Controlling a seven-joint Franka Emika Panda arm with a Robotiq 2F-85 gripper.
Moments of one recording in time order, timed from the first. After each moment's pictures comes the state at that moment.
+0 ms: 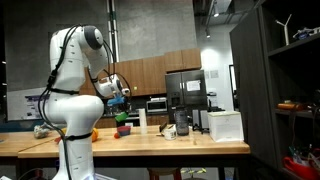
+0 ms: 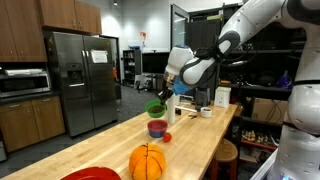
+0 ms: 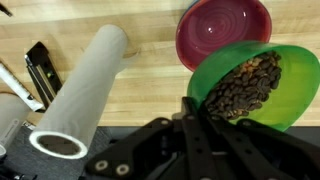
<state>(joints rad) 0.19 -0.05 0.21 -2.34 -0.33 2.69 0.48</state>
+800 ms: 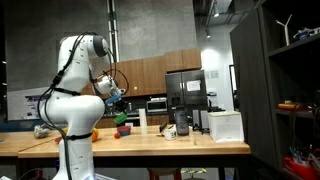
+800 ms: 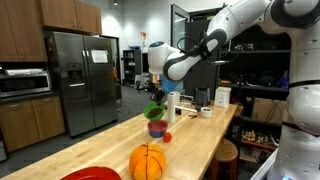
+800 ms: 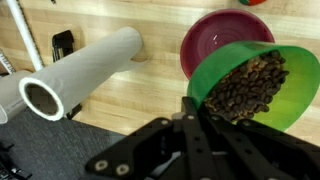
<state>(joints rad) 0.26 0.10 0.27 -2.06 -0.52 2.27 0.48</state>
